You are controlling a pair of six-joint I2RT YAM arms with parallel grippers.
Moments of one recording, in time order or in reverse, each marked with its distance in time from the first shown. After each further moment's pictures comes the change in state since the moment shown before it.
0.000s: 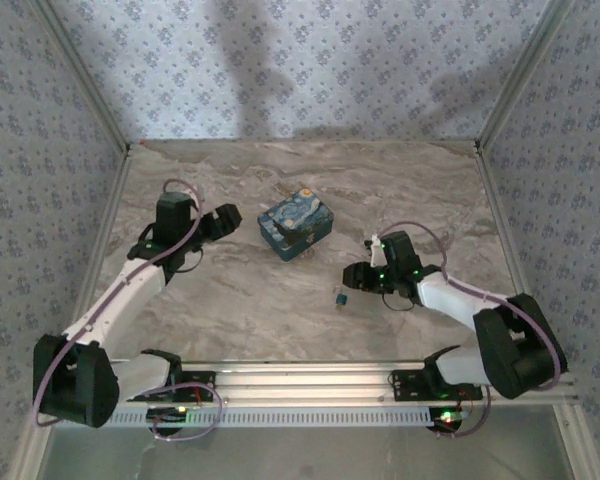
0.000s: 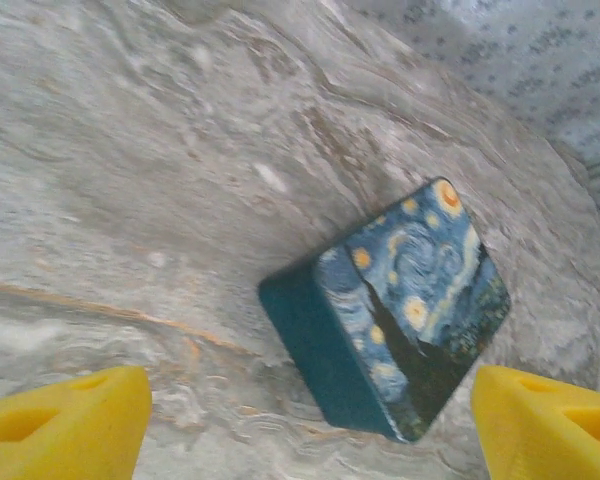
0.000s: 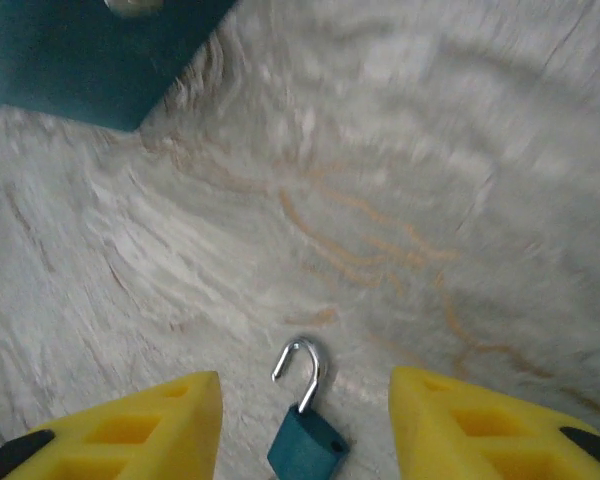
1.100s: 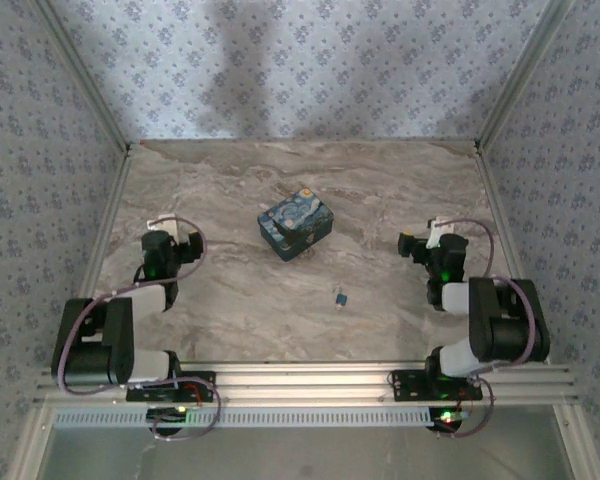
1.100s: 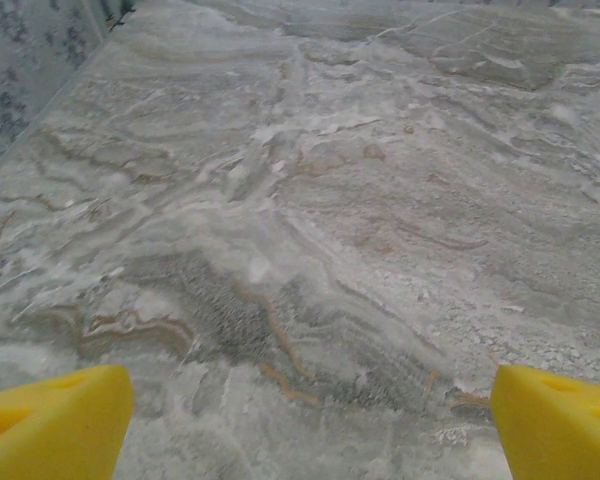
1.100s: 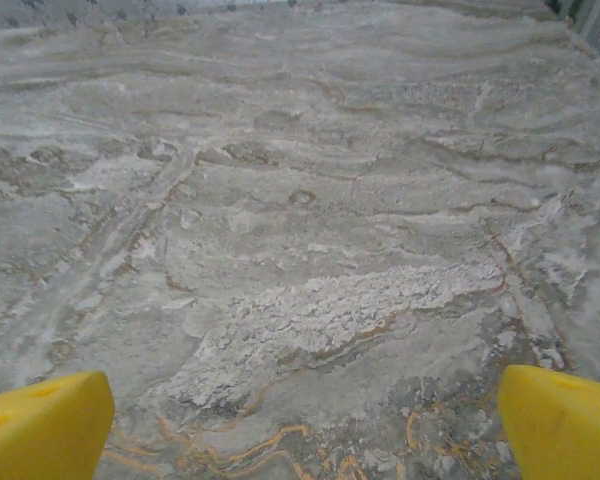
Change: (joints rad) left arm 0.233 0.223 -0.439 0.817 -0.284 0.571; right arm -0.451 0.219 -0.213 0.881 0.378 -0.481
